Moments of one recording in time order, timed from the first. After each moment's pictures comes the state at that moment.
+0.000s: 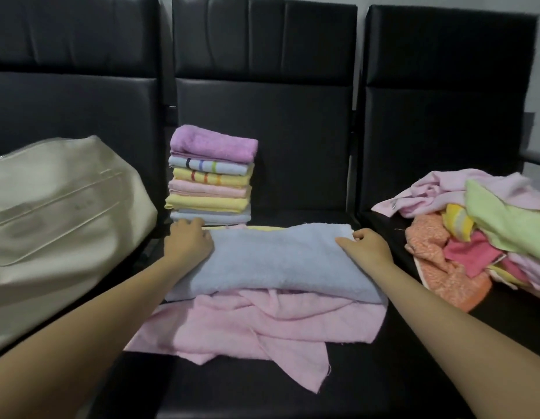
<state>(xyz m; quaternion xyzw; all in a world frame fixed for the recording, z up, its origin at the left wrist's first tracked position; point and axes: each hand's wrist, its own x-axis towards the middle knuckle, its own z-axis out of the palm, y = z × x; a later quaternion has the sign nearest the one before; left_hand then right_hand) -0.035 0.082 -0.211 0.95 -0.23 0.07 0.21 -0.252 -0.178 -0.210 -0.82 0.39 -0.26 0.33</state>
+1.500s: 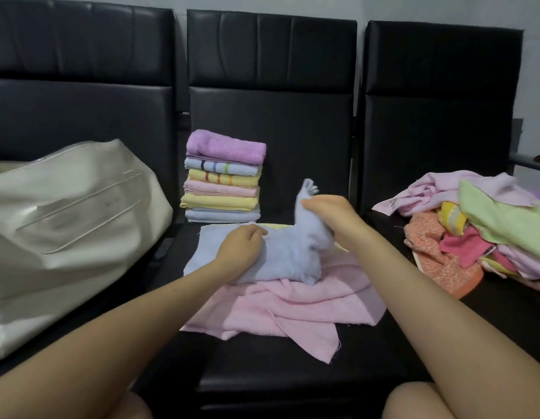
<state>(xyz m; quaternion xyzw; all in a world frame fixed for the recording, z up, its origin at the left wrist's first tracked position) -0.110 0.065 -0.202 0.83 -0.36 -0.03 0.42 -0.229 -0.070 -0.124 -0.75 0.30 -0.24 0.54</state>
